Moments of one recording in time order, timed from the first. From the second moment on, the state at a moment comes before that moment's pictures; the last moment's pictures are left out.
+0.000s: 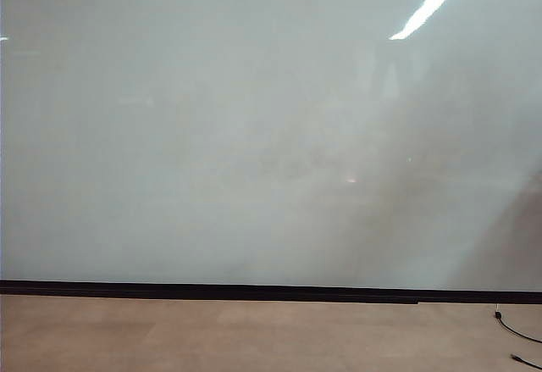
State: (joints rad) left arm 0.00 0.00 0.00 -0.15 0.02 -0.01; right arm -0.53 1.97 0.64 1.39 -0.60 0.10
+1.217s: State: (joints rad) left arm 0.00 0.00 0.00 -0.15 0.02 -0.01; right arm -0.54 1.94 0.64 1.40 -0.60 0.09
